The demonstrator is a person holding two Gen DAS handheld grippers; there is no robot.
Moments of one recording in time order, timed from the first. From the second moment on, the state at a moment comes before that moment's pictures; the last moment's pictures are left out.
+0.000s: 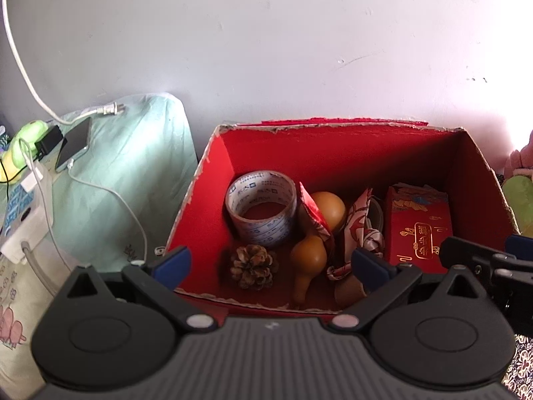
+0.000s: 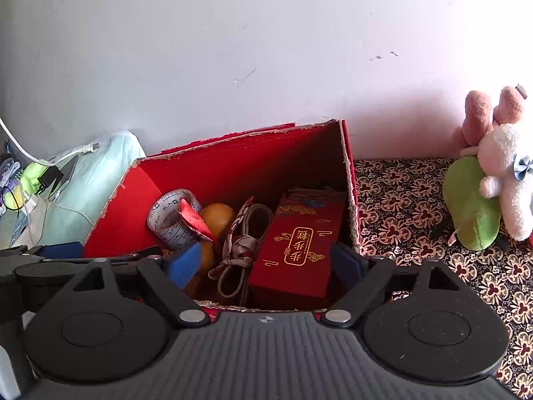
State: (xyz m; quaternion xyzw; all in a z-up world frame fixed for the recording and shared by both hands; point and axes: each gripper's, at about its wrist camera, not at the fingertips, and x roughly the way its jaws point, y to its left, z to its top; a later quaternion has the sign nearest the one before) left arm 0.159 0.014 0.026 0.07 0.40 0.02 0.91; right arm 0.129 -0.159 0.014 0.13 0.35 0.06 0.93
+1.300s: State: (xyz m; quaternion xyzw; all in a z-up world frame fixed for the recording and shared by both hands) left arm 0.188 0.030 -0.014 0.07 0.45 0.01 0.89; right arm 0.136 -0.131 0.004 0.10 0.34 0.03 0.93
